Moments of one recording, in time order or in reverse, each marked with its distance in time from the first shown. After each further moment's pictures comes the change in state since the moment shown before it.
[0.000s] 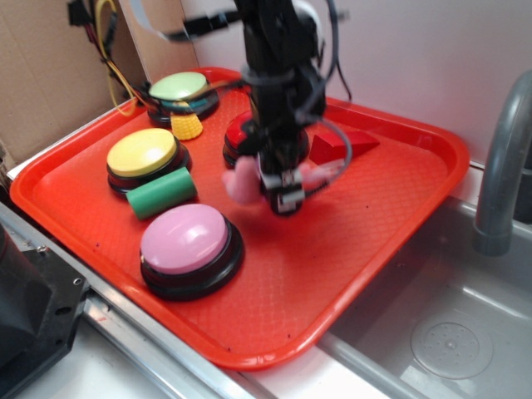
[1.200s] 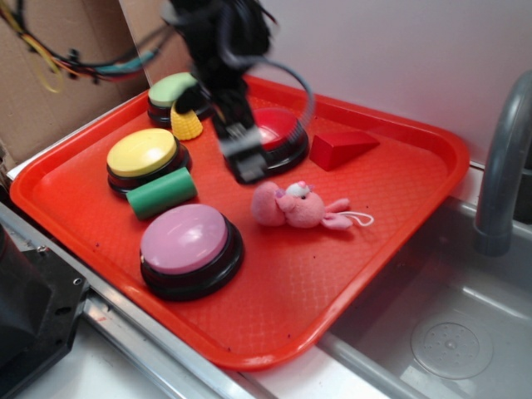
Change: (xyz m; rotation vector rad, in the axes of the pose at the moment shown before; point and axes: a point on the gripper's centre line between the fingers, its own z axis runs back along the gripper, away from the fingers) arm -0.019 -0.020 0.023 0.065 -0.171 -0.154
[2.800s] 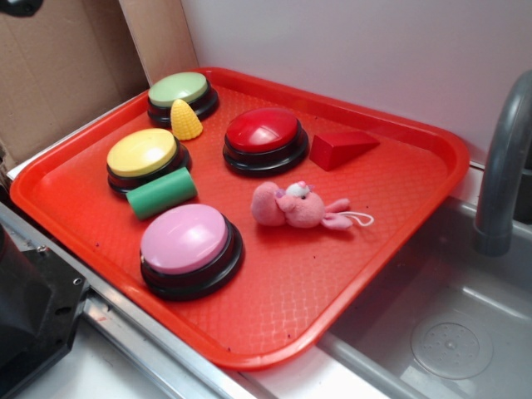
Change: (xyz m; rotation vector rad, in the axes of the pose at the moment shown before) arm -0.109 0.009 0.172 -0.031 0.054 0.561
